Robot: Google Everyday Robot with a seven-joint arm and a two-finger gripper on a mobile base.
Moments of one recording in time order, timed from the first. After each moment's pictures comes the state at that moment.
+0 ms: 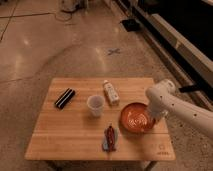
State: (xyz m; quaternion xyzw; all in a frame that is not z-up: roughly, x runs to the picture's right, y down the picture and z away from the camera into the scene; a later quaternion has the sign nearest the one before) arm 0.252 0.197 0.812 -0.30 -0.20 -0.59 0.72
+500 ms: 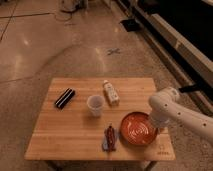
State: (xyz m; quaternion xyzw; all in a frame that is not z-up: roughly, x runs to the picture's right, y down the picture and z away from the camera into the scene) arm 0.306 0.232 0.776 -0.34 -0.19 -0.57 0.72
